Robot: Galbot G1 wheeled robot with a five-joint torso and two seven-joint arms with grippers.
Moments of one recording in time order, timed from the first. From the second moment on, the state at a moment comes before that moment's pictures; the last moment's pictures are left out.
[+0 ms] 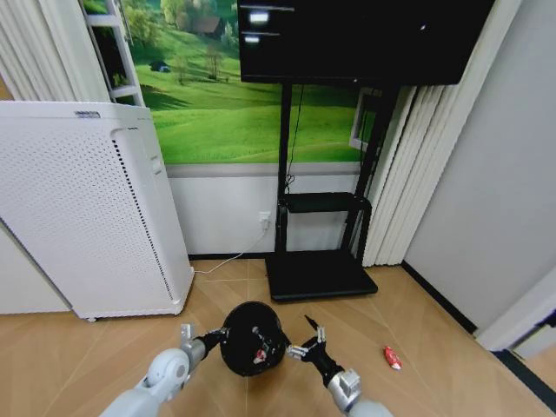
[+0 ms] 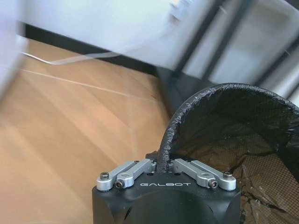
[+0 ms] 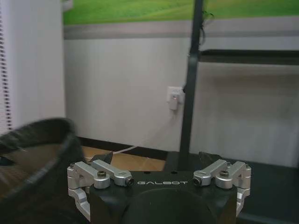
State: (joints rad) left arm 1.20 -0.94 -0.26 -1.71 -1.05 0.39 -0.09; right arm -1.45 1.05 0.18 1.90 0.30 0.09 0.16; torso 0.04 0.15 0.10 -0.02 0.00
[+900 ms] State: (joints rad) left arm 1.37 -0.98 -0.49 -1.80 -1.11 0.41 -0.27; right arm -1.45 1.10 0.28 1.80 0.26 0.09 0.18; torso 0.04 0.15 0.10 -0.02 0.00
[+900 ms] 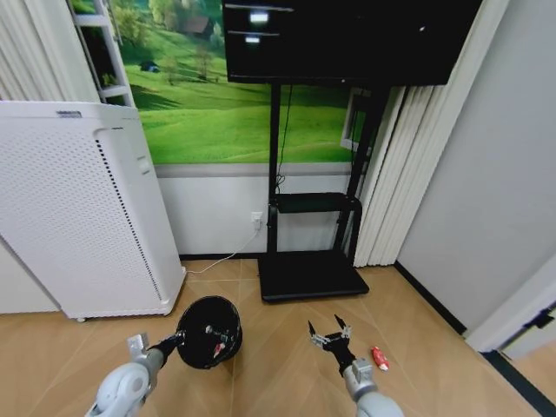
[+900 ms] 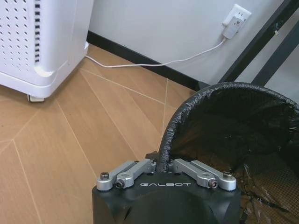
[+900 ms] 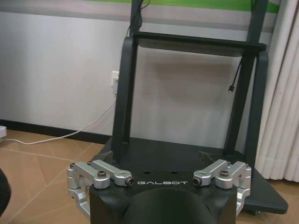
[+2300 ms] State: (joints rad) left arm 1.35 -1.00 -0.48 -1.79 -1.13 0.40 -0.26; right arm -1.04 1.15 0.42 0.87 0.17 -0.05 0.06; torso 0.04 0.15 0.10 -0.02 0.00
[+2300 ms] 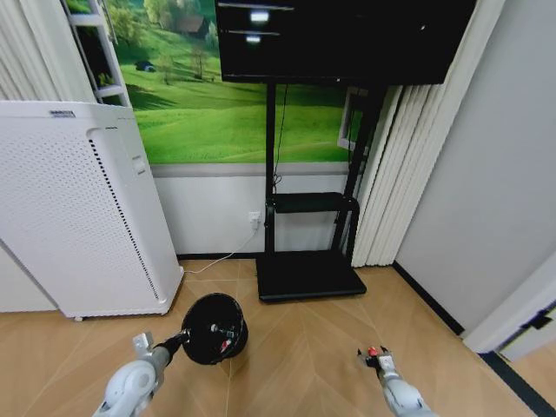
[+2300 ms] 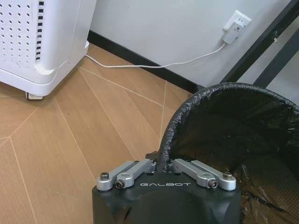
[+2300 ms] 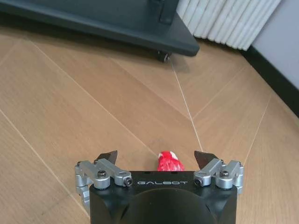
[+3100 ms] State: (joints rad) left arm 1.35 -1.00 -0.48 -1.79 -1.13 0.39 -0.25; right arm -0.99 1.17 0.44 0.78 0.23 -0.01 0.04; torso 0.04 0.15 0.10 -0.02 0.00
